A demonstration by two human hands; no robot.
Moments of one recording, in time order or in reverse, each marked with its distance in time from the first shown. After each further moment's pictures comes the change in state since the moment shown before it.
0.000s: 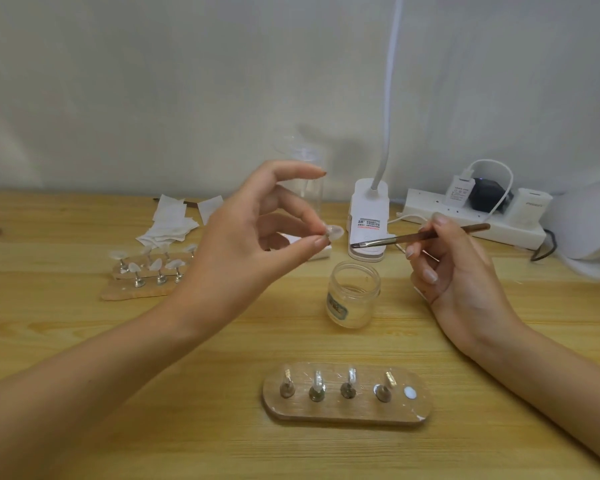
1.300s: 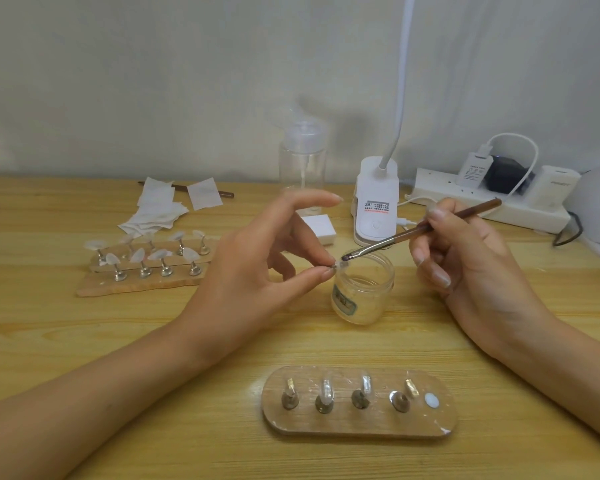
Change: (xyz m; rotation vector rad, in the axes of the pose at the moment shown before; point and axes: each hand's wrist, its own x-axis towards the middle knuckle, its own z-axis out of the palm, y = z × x) left_hand -0.014 -0.031 0.011 0.134 -0.069 0.032; right_hand 0.000 0.004 0.000 -0.097 -0.188 -0.023
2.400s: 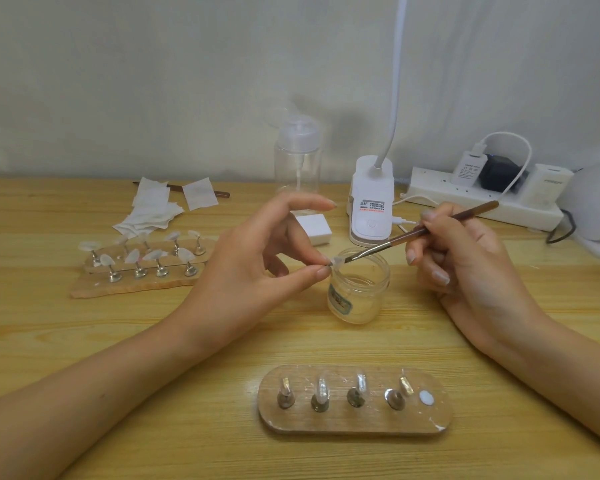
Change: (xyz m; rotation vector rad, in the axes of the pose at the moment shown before) left_hand 0.004 -0.006 -0.001 -0.059 -0.029 -0.082; right_hand 0.000 -0.002 0.001 -0.038 0.117 0.043
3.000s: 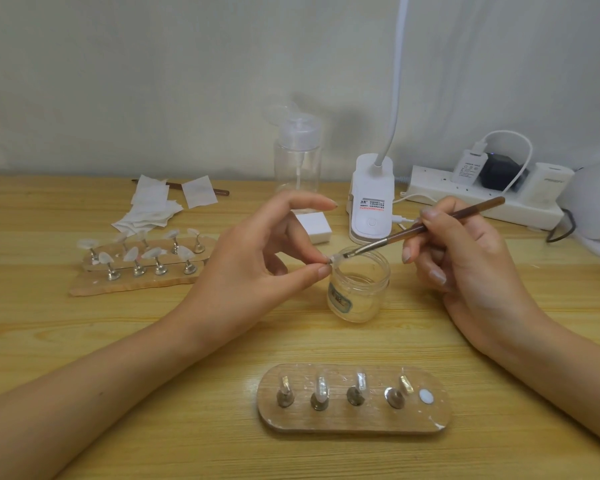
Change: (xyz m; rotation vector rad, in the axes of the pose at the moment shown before) left_hand 0.001 -0.001 0.001 -0.015 -0.002 -0.017; right_hand -0.001 0.001 0.002 -0.036 -0.015 -0.051
